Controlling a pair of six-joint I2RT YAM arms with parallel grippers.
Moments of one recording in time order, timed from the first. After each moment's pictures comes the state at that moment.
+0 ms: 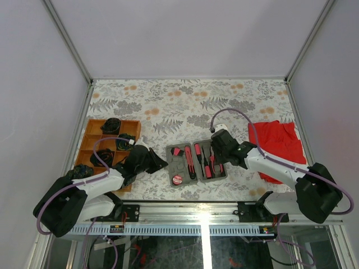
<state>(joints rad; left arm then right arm) -0.60 1.15 0.26 0.22 0.09 -1.03 0.73 1.31 0.71 -0.43 0.24 0.31</state>
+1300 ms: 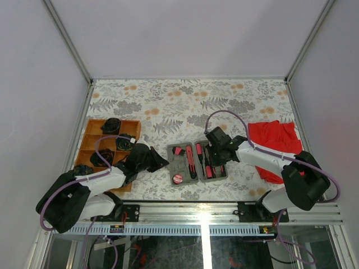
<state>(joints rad) -0.59 1.20 0.28 0.24 0.12 -1.03 0.72 1.46 0.82 -0.54 0.02 0.40</state>
